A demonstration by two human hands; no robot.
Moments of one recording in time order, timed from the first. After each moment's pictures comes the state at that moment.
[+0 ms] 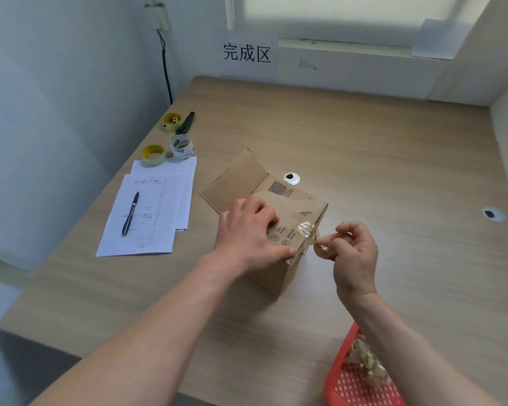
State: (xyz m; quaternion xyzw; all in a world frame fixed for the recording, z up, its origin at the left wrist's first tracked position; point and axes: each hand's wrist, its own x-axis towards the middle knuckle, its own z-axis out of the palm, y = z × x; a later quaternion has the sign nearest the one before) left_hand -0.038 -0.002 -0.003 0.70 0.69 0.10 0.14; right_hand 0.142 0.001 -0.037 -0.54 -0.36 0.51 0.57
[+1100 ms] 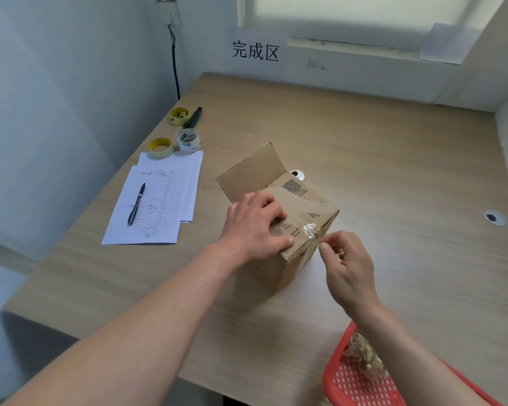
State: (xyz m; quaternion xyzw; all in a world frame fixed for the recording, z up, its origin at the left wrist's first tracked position) left_hand -0.046 -0.005 -0.014 0.71 0.66 0.16 0.16; right_hand 0.152 -0.025 -0.054 -0.59 -0.64 0.29 0.40
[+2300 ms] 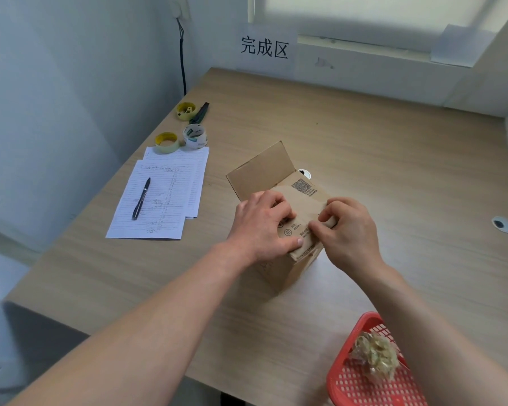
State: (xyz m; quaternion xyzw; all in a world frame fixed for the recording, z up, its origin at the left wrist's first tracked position) left_hand -0.049 -0.006 -0.019 0.72 0.66 0.19 0.15; right_hand 0.131 0.022 -0.017 -0.60 -0.72 0.21 0.28
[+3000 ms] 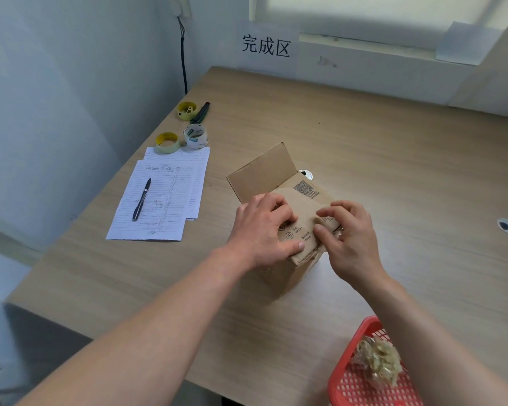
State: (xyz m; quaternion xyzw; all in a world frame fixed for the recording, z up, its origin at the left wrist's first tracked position) left_hand -0.051 -0.006 -0.022 0.72 0.65 0.20 0.15; right_hand 0.139 0.022 -0.039 -0.55 -0.72 0.24 0.35
